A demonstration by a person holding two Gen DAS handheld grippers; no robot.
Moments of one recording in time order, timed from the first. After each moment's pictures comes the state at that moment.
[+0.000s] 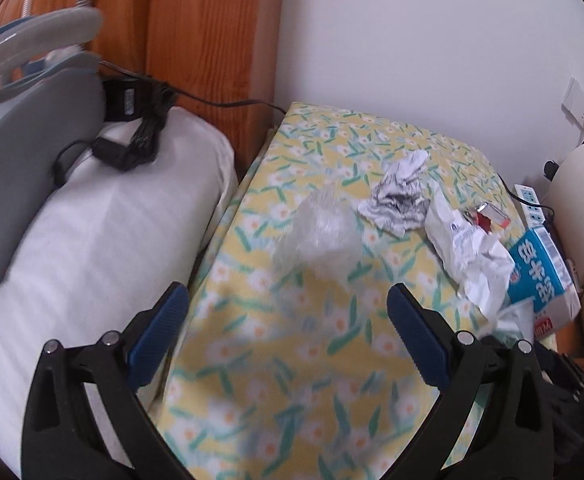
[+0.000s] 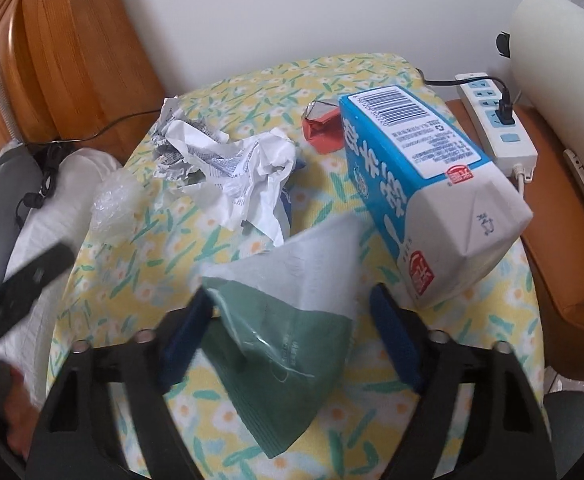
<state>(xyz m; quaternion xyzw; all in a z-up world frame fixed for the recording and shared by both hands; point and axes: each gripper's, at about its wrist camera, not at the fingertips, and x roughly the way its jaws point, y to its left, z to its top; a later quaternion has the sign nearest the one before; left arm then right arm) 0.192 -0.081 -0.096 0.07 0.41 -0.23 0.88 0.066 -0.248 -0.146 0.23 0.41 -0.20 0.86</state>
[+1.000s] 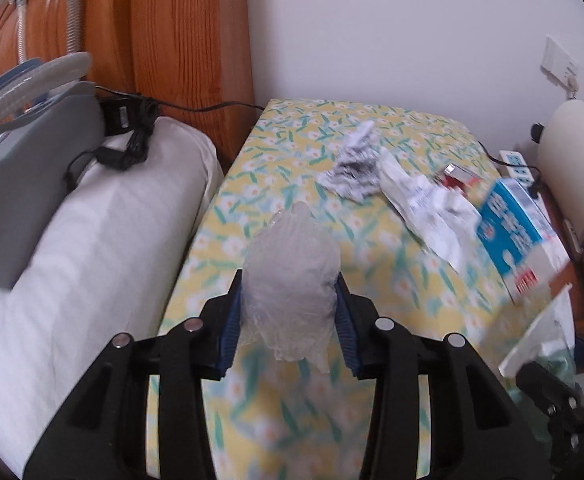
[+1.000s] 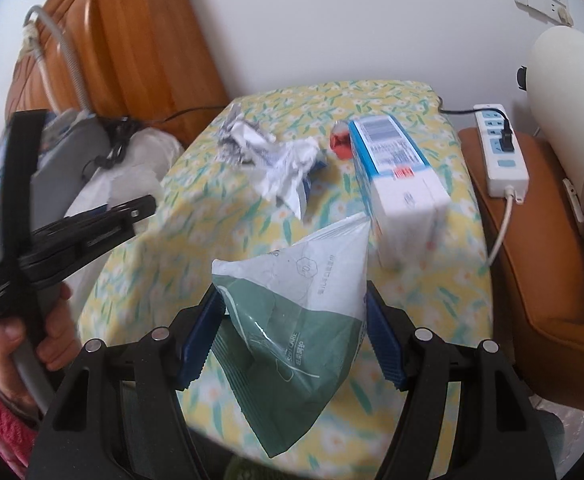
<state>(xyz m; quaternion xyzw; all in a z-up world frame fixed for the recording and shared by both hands) 0.121 -0.085 -0.085 0.12 0.40 -0.22 0.88 -0.004 -0.236 -0.109 0.18 0.41 -0.11 0.89</state>
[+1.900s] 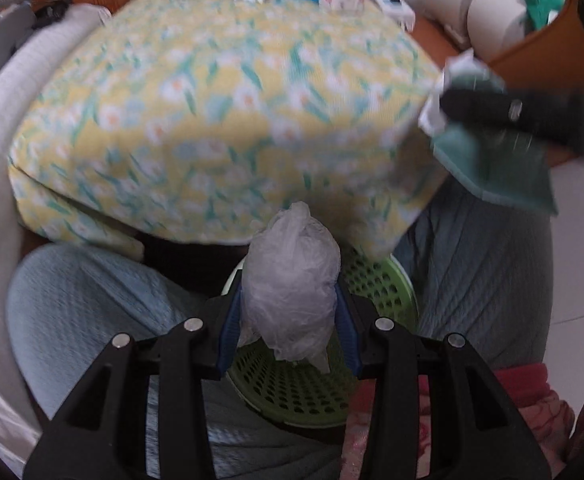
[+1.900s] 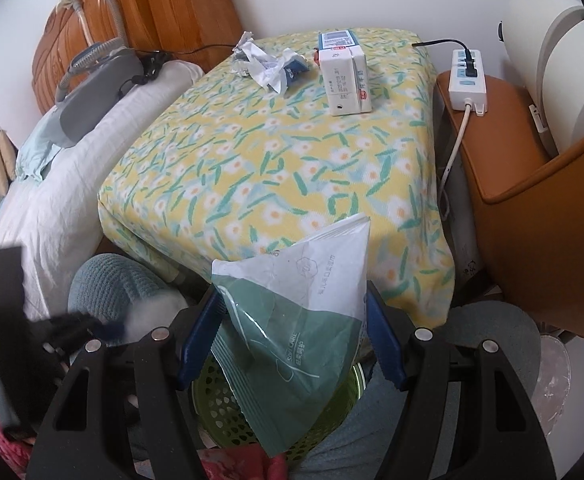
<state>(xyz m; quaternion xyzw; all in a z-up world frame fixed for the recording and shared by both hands) -0.105 -0.067 -0.186 0.18 0.53 -0.32 0.76 -0.126 -0.229 -0.131 0.17 0.46 -0.05 0.87</state>
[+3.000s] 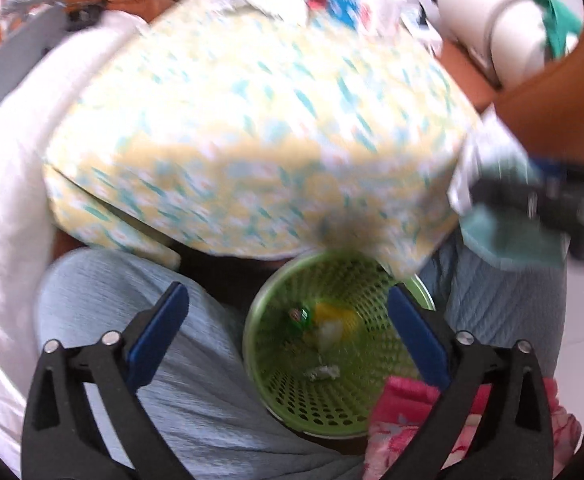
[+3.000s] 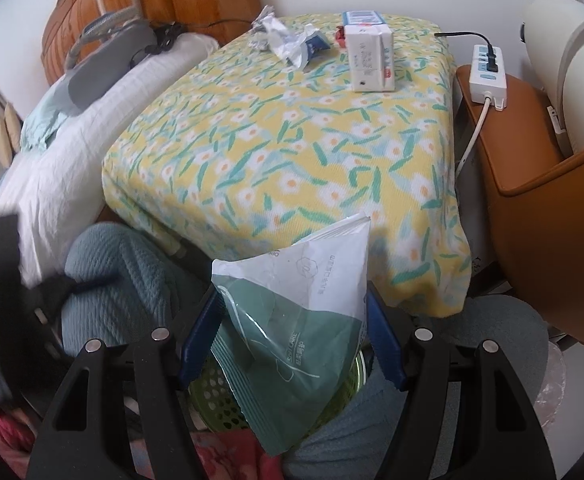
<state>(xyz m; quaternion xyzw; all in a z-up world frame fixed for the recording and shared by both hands) -0.087 -0.047 -0.152 0.17 0.49 -0.28 0.81 -0.127 -0.215 -0.143 0.13 0.50 -0.03 0.86</state>
